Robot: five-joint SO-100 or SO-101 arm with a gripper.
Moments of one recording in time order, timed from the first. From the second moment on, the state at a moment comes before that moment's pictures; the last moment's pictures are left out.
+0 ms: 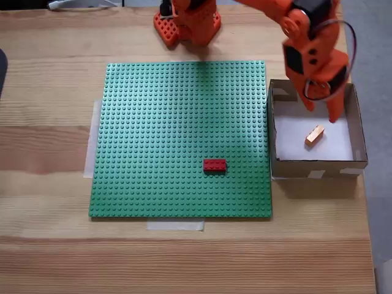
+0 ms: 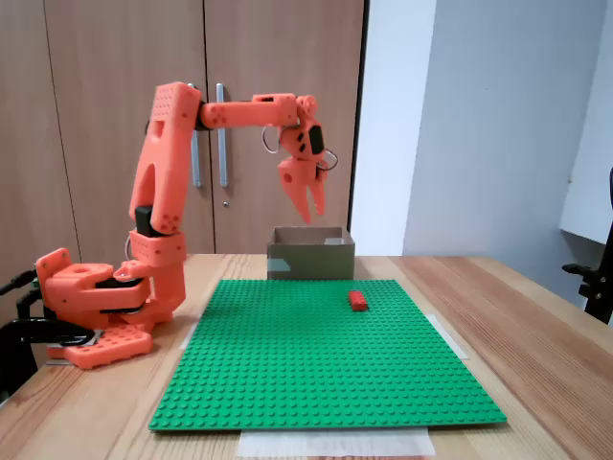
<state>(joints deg) -44.7 76.3 66.6 79.4 -5.4</state>
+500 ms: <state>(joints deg) -32.8 103.4 88.4 68.0 -6.4</state>
